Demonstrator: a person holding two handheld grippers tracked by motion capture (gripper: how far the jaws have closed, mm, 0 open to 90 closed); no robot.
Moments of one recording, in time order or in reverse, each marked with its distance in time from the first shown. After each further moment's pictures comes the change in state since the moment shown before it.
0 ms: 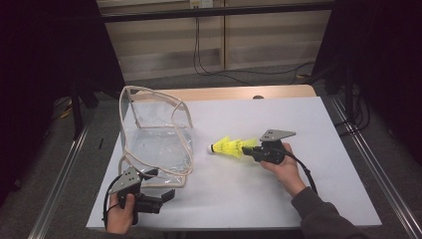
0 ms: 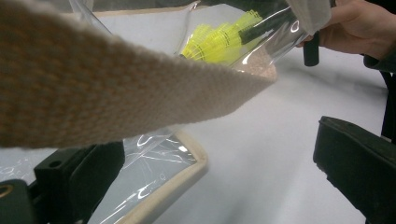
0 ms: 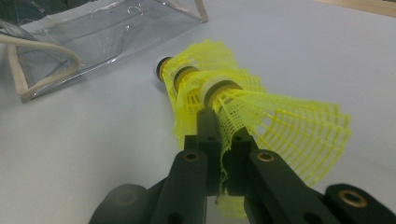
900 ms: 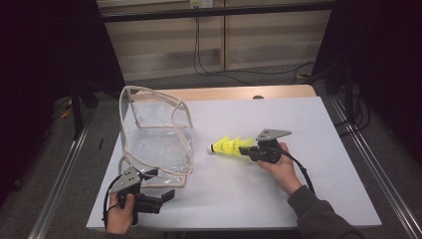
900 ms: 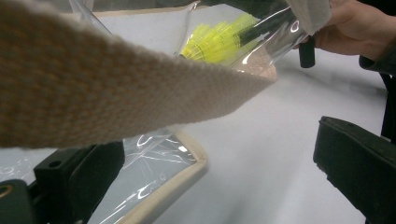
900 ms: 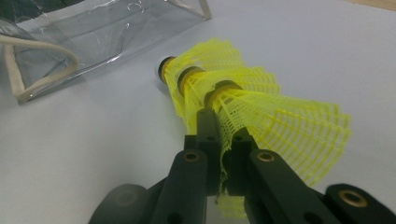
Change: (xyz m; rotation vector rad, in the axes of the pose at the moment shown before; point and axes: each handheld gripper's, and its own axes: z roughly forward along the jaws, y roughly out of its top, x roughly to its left) left arm 0.000 0.000 0.000 0.002 0.000 0.002; right arm 0.002 0.002 0.010 0.016 0.005 0.001
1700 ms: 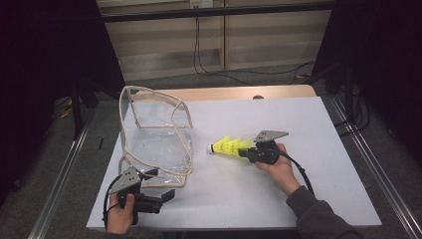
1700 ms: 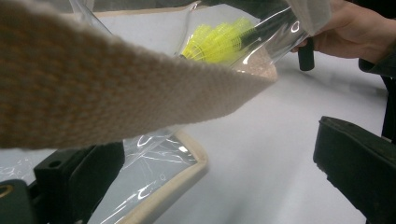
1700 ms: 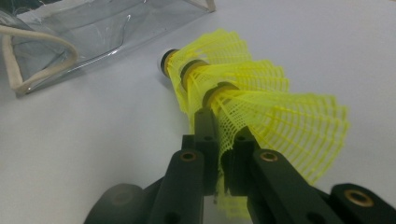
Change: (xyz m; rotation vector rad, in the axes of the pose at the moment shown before) left arm 0.000 0.000 0.000 -0.003 0.002 -0.002; right arm 0.003 -0.002 0.005 0.019 0.003 -0.011
